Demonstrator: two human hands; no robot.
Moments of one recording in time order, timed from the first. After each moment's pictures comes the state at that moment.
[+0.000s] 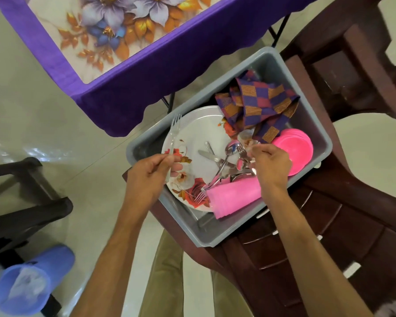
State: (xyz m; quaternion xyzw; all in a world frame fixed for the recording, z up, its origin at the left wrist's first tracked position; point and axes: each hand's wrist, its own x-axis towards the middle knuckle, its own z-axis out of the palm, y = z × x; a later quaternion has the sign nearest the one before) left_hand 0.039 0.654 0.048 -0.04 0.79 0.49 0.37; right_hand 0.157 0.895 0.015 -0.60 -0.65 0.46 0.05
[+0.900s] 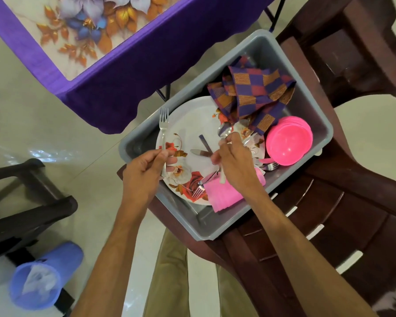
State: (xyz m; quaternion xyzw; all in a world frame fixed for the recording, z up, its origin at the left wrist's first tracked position) left_hand 0.049 0.661 0.038 -0.10 0.78 0.50 0.35; right_hand 0.143 0.850 0.012 -0.40 -0.75 0.53 -0.03
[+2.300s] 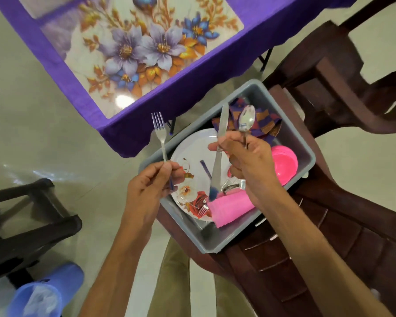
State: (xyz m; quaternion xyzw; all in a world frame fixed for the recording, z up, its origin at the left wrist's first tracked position) left_hand 0.030 0.656 0.148 -0.11 0.70 0.60 0.37; right_hand 0.094 0.858 0.164 -0.42 -0.52 0.74 0.04
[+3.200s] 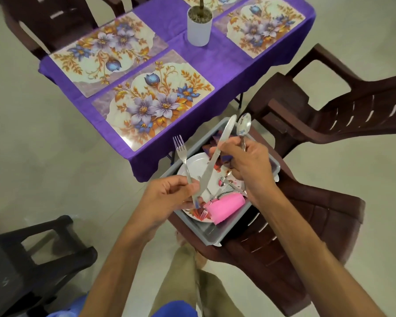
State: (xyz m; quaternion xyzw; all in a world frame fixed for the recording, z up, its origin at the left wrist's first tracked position) left_hand 0.046 0.630 0.319 0.07 0.65 0.57 0.49; right_hand 0.132 0.822 0.335 -0.40 -0.58 0.70 0.13
